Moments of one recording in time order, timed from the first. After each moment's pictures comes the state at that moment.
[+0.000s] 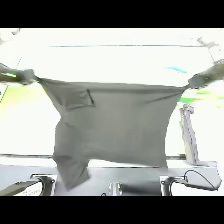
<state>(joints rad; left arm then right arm) 0.05 -1.25 1.46 1.31 -1.17 -1.53 -0.18 -1.48 1.77 -1.41 1.53 1.02</state>
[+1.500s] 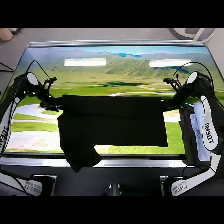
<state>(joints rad) 0.02 -1.69 1.50 1.33 -1.46 -1.49 -0.15 -1.77 1.56 -1.32 1.47 1.02</state>
